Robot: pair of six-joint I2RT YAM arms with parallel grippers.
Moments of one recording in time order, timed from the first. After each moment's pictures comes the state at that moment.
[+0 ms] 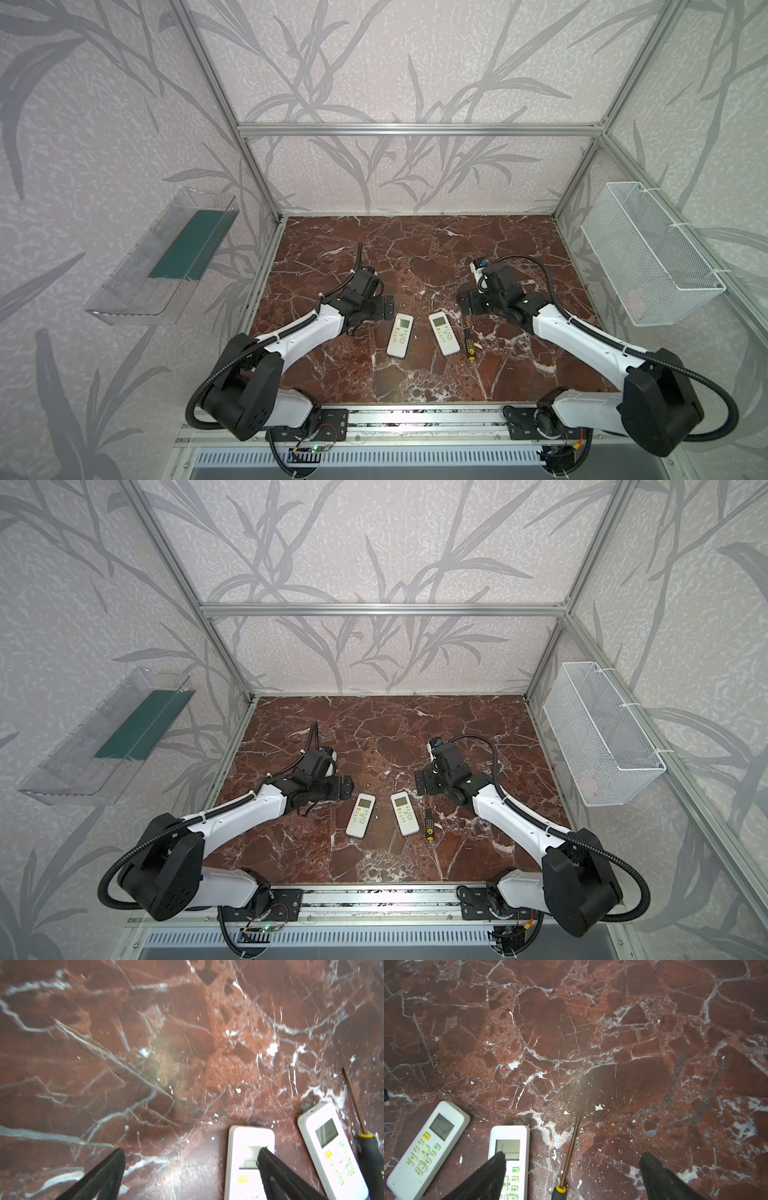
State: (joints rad) left arm -0.52 1.39 0.76 -0.34 -0.02 -0.45; right arm 0.50 1.29 0.80 -0.36 0.06 0.26
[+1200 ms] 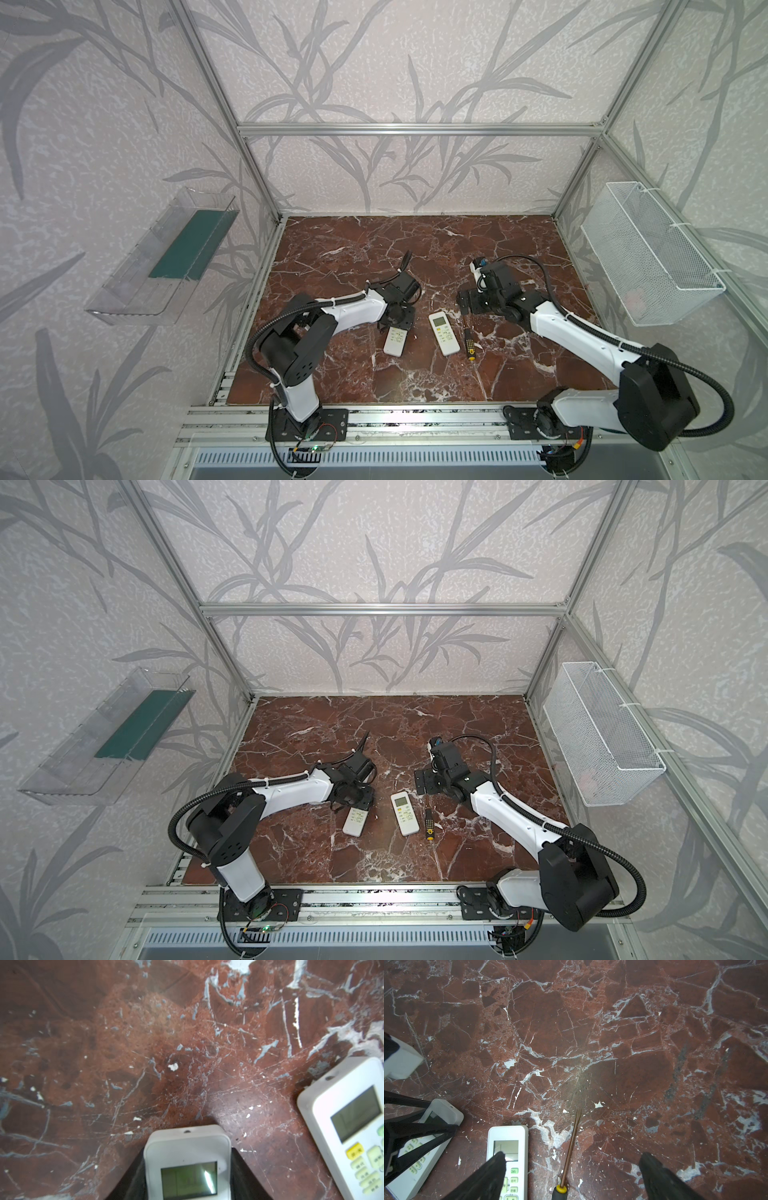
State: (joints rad) left arm -0.71 1.76 1.03 -0.50 -0.02 -0.44; right arm 0.51 1.32 0.82 -0.37 0.06 0.27
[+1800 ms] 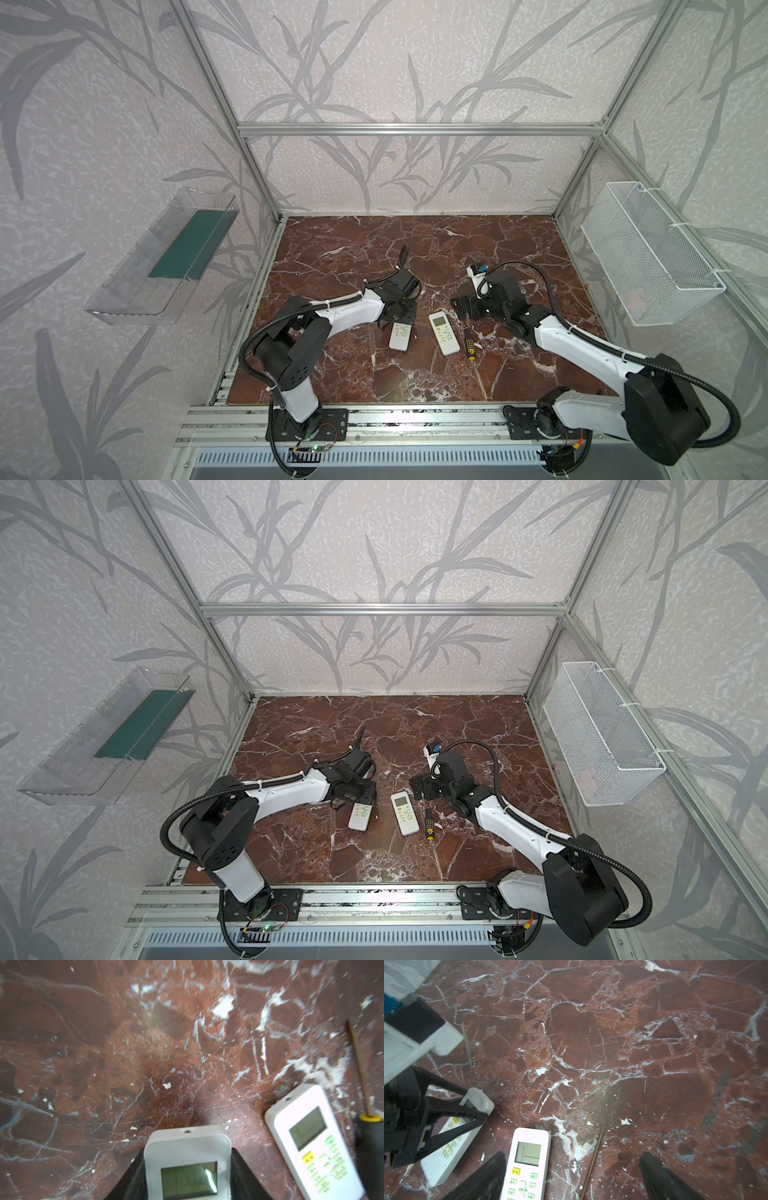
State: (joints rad) left arm -0.70 1.70 1.03 -0.42 -0.02 -0.51; right arm 0.51 1.24 0.64 -0.08 -0.10 0.22
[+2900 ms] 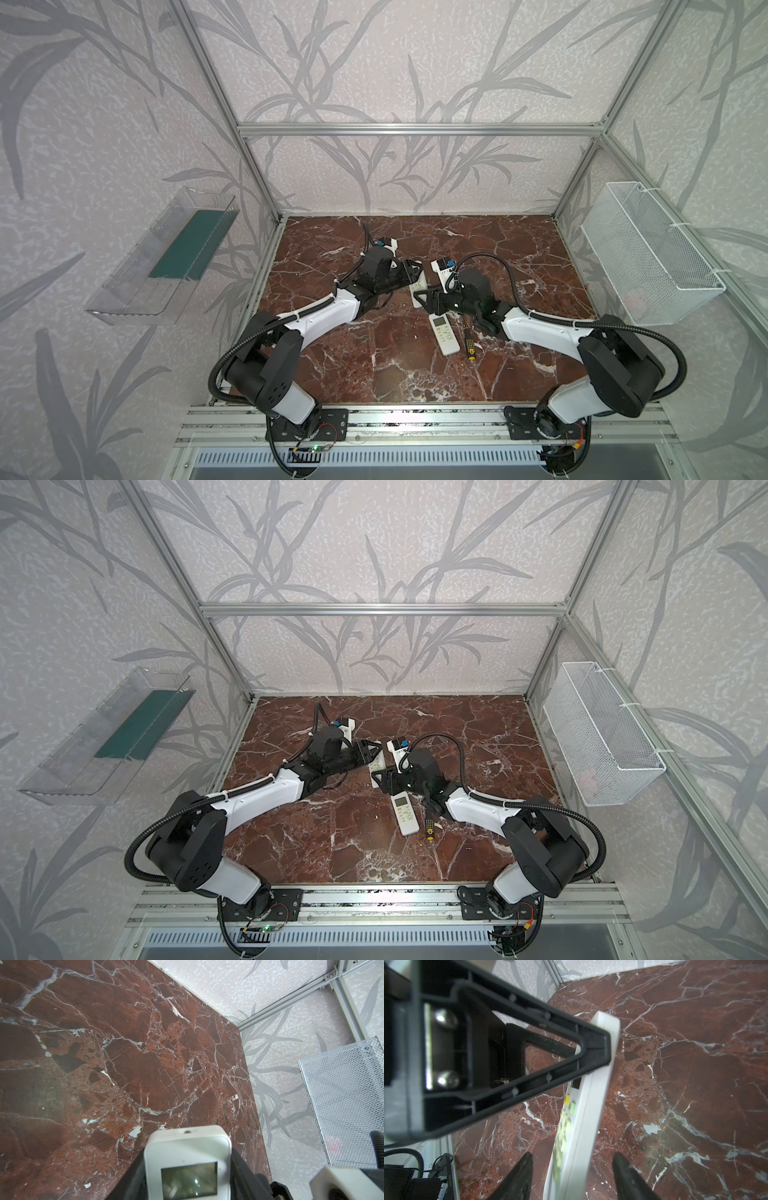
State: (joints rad) left arm -0.56 1.55 0.93 0.14 0.21 -0.84; right arm 0.68 1.51 0.74 0.34 -0.29 0.42
